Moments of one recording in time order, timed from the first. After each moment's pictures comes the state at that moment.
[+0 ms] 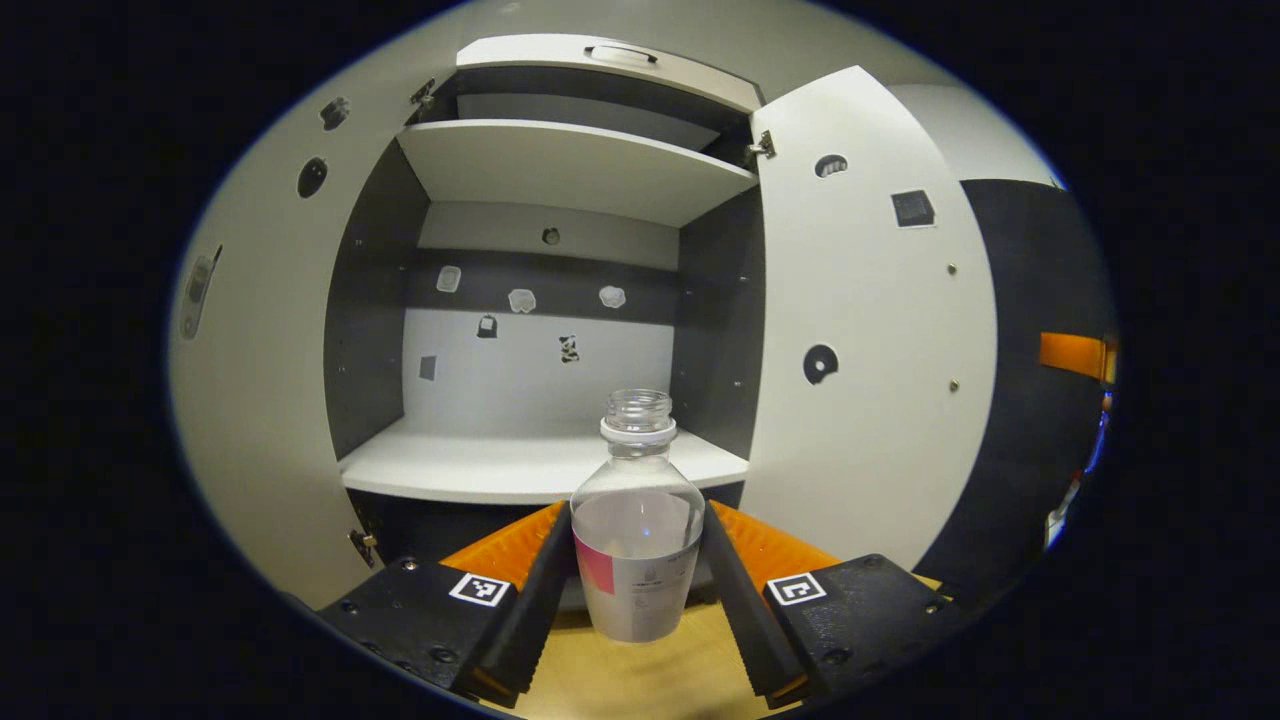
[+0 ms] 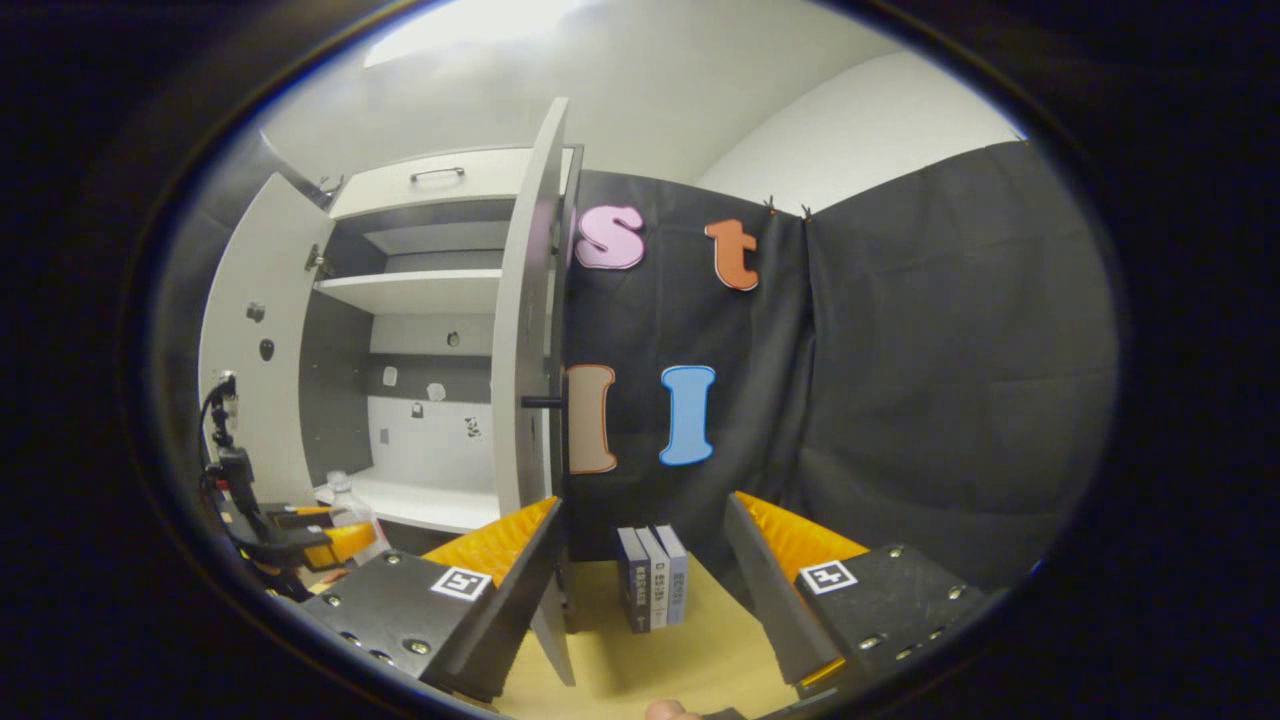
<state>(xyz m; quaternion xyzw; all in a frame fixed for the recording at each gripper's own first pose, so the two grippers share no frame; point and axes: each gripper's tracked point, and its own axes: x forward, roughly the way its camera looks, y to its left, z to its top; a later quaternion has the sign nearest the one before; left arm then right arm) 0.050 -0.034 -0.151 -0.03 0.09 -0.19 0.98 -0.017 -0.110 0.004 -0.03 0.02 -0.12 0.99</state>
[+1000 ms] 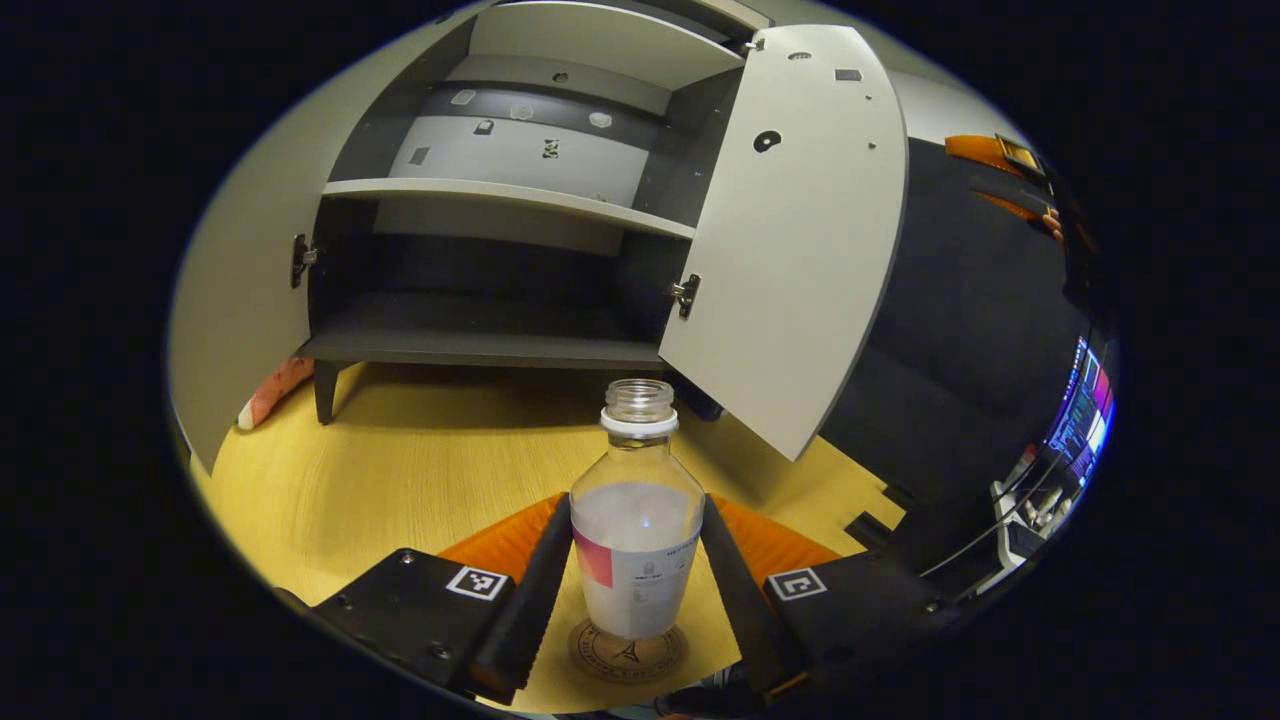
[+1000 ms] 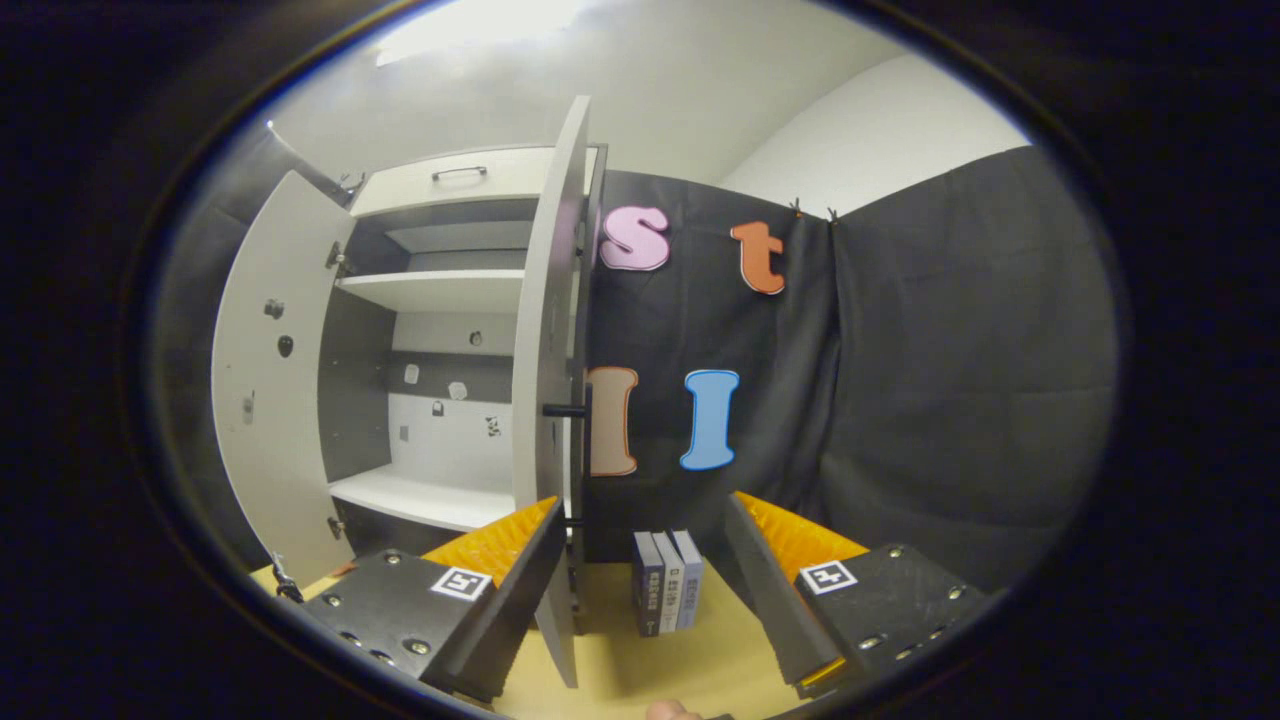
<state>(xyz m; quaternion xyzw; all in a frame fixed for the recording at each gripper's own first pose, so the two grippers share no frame) -0.079 -0.054 -0.356 -0.09 0.26 -0.23 0.94 -0.008 -0.108 0.005 -0.04 0.02 -0.09 0.99</state>
